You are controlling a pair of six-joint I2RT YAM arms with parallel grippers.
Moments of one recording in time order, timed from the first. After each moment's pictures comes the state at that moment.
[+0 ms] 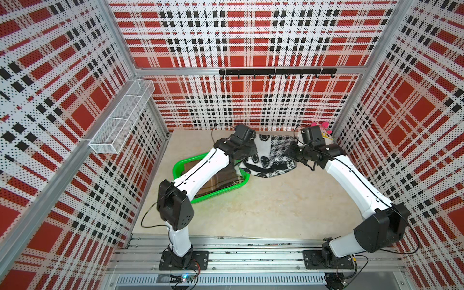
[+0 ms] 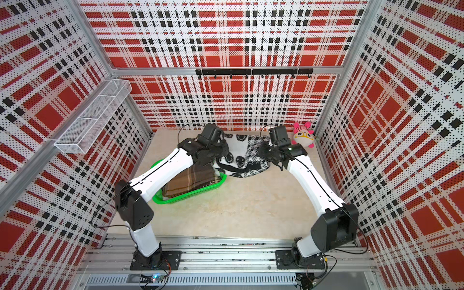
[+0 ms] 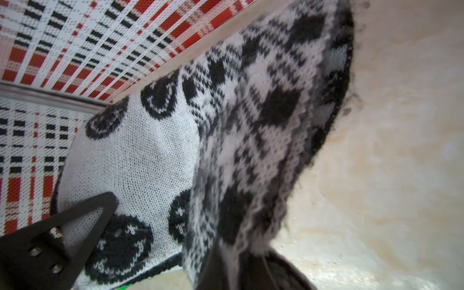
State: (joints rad) left arm -0.61 1.78 1.73 -0.72 -0.09 -0.76; right arm 0.36 1.55 1.52 -0.74 -0.14 0.70
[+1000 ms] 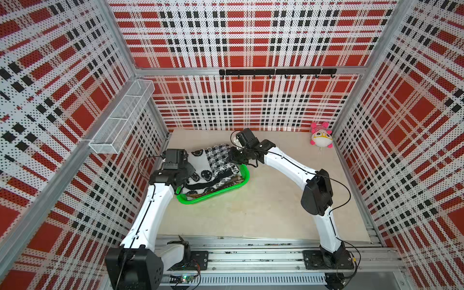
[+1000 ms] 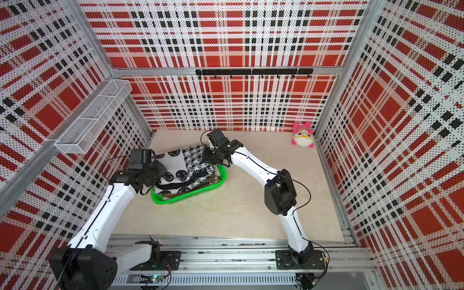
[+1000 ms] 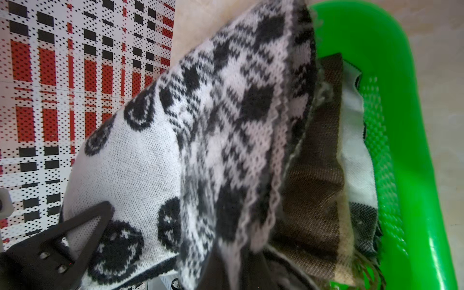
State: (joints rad) left arm -0.01 1.17 1.05 -0.75 -0.10 -0.75; right arm 0.74 2.17 2.07 -0.69 -0.30 0.79
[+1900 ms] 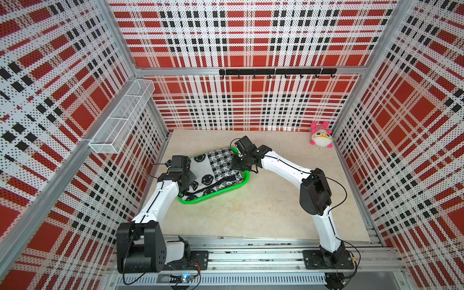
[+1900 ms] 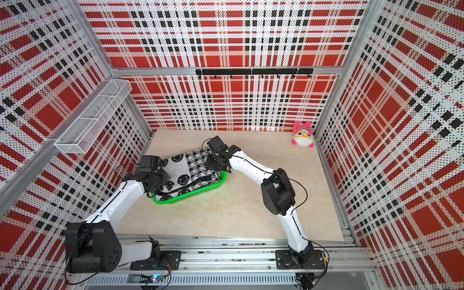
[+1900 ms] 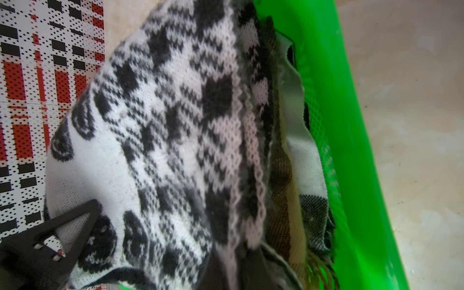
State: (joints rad) left arm 0.03 1.32 0.89 -0.59 -0.12 -0.72; right arm 0.74 2.18 1.95 -0.70 -0.15 0.80
